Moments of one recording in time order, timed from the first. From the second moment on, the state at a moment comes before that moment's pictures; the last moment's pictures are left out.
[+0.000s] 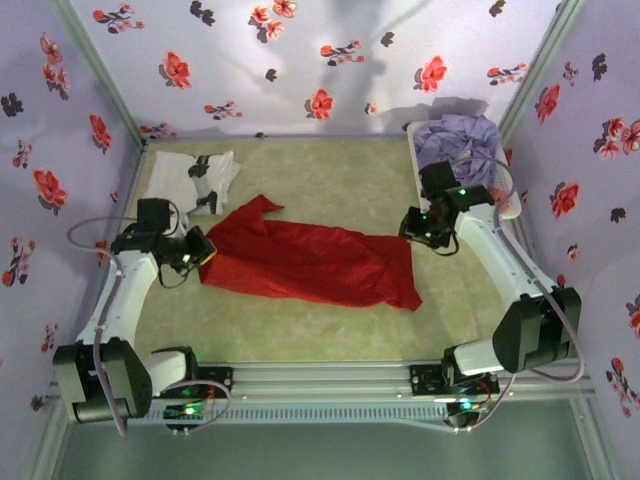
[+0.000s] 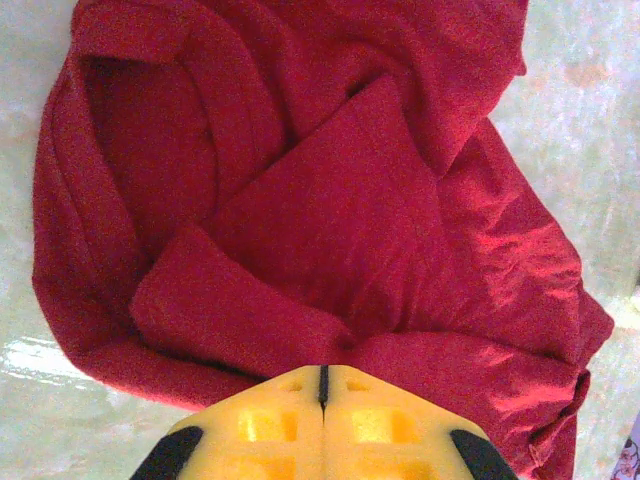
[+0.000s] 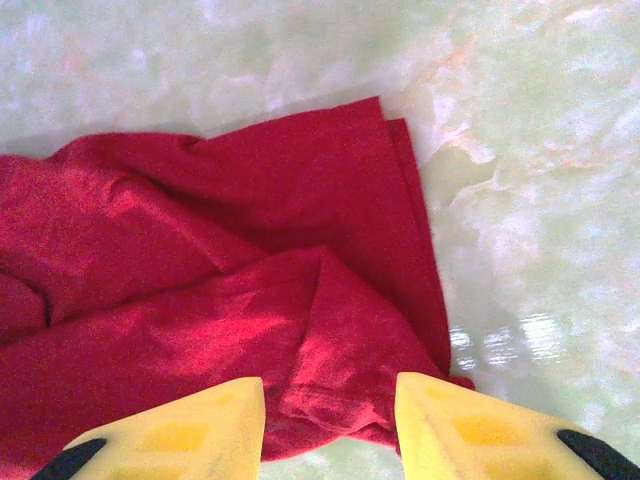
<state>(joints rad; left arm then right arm) 0.03 1.16 0.88 -0.81 0.40 -0.59 0.29 1.40 1.24 -1.08 -0.11 0.54</state>
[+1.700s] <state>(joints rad) -0.02 1.10 0.73 -0.71 0.40 -0.66 0.78 1.75 1.16 -1.13 0.31 0.69</state>
